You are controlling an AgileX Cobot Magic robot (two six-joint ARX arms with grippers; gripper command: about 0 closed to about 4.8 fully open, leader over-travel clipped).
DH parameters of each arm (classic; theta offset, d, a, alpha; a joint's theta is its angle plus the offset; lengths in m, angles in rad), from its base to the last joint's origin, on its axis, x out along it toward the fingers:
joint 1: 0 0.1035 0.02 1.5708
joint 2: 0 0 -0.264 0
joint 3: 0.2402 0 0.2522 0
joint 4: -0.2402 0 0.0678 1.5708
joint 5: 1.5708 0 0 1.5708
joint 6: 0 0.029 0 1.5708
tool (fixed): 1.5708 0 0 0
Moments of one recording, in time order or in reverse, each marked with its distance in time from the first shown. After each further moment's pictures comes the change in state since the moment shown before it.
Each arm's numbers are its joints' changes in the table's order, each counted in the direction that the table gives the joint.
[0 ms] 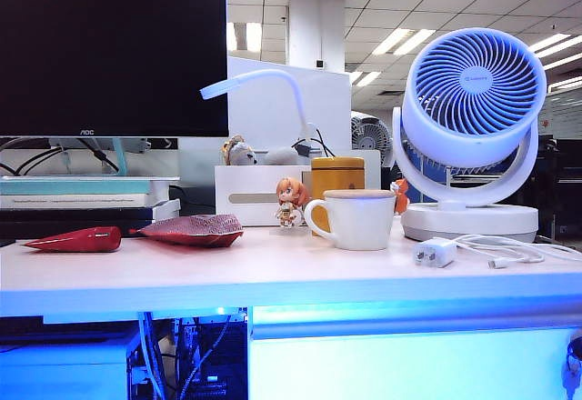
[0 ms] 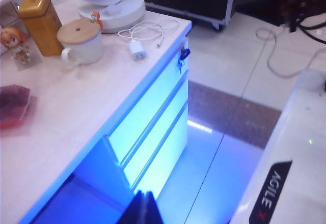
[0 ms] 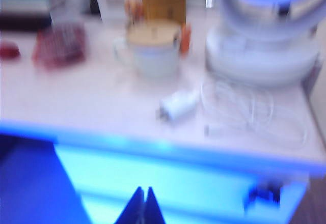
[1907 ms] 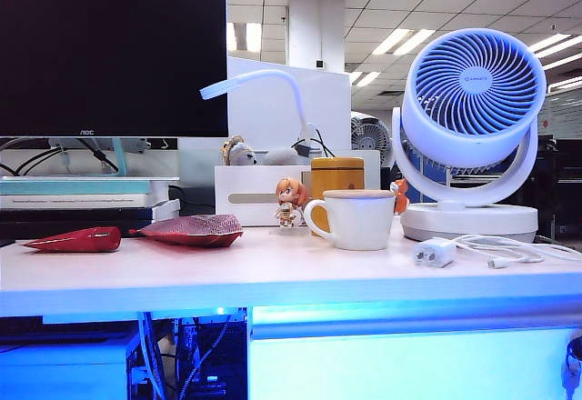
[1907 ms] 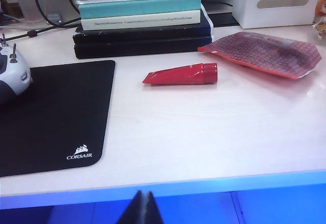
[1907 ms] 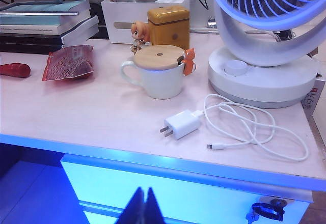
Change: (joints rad) left arm 0.554 0.352 -0.900 0.797 -0.417 -0.156; right arm 0.000 0.013 0.005 0.009 -0.011 0.000
